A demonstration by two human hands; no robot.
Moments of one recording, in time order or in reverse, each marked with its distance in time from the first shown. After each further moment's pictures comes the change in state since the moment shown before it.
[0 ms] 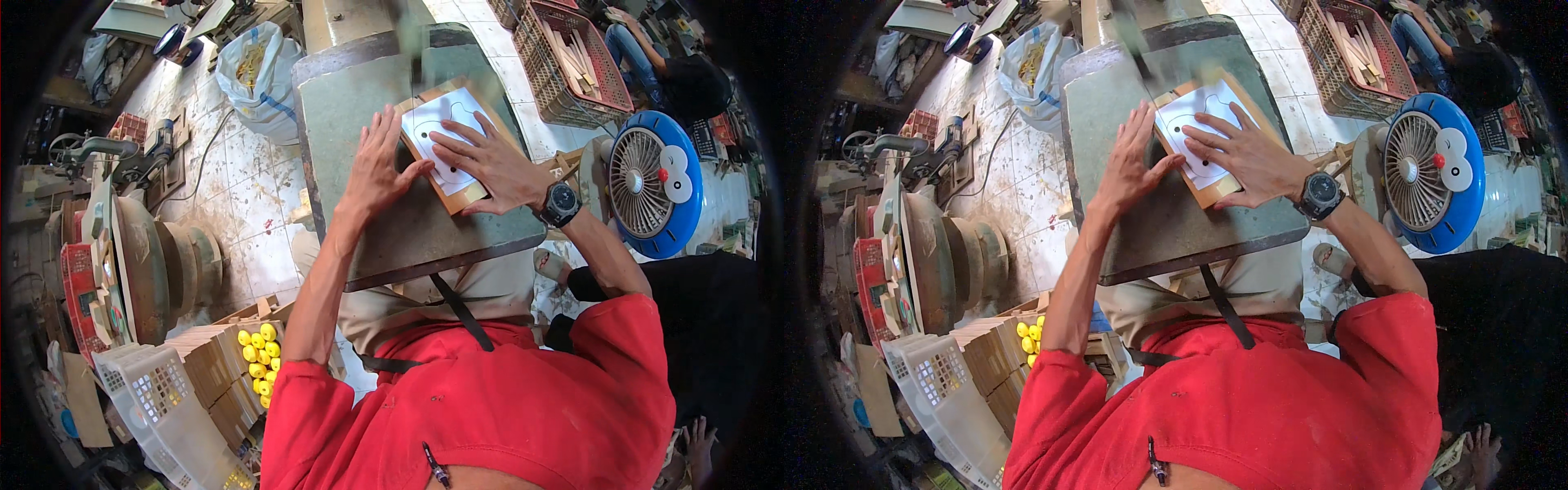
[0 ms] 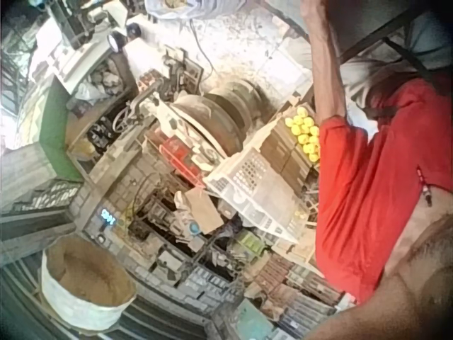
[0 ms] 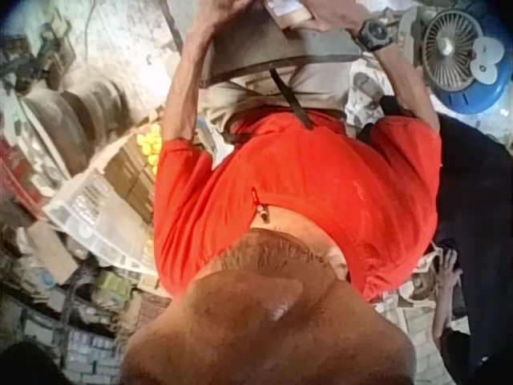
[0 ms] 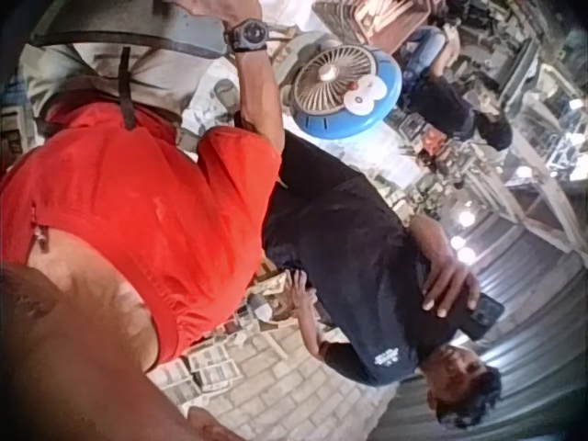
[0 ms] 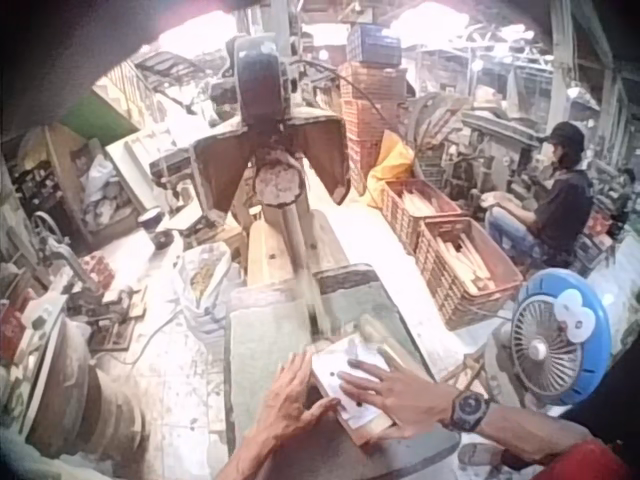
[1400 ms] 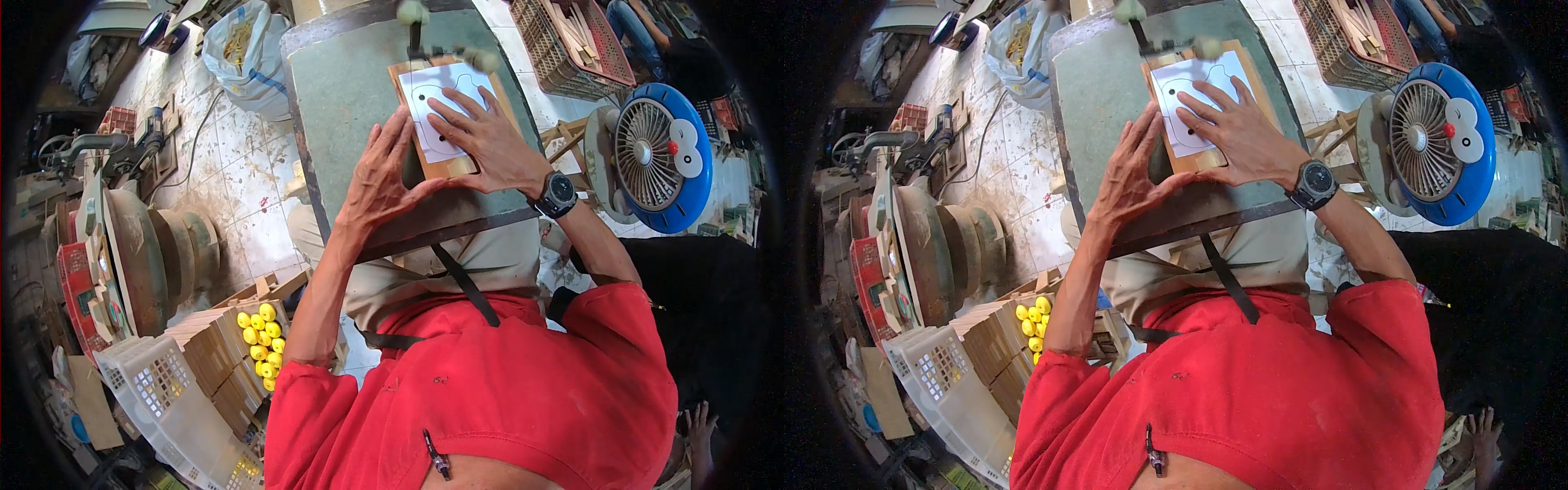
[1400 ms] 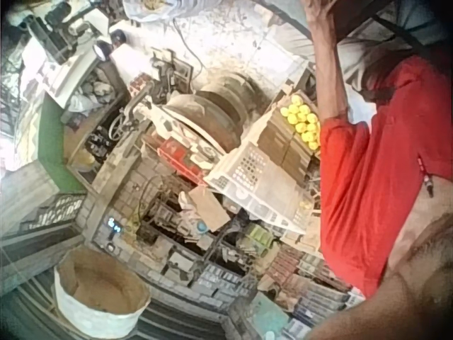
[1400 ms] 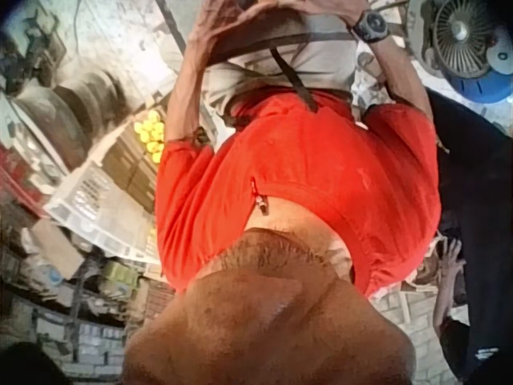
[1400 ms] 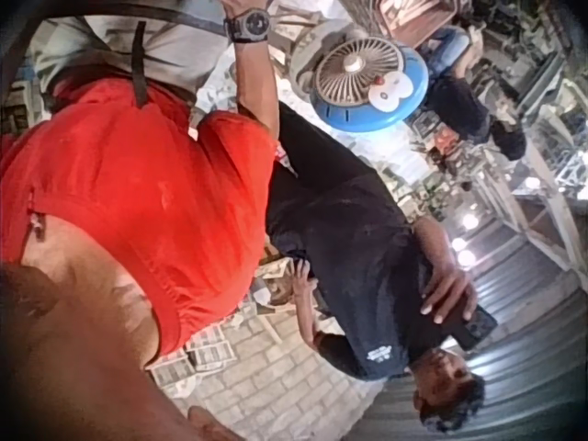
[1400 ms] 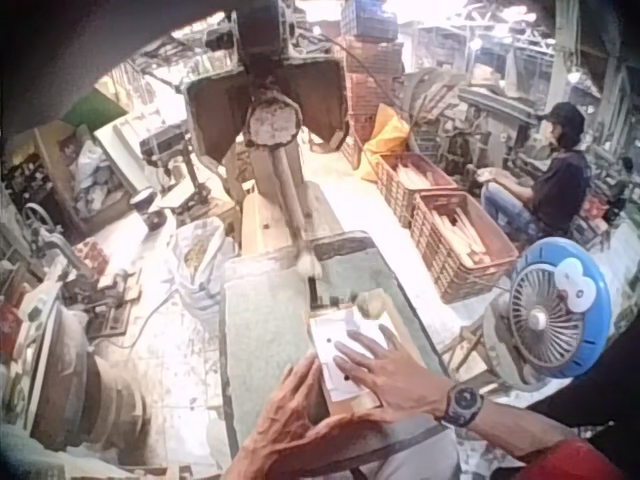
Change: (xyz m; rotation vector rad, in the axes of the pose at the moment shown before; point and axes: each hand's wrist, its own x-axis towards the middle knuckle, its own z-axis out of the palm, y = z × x) left_hand -0.043 0.033 -0.006 -0.035 -0.024 0.124; right_hand 0.003 -0.031 0.018 -0.015 0.121 0.198
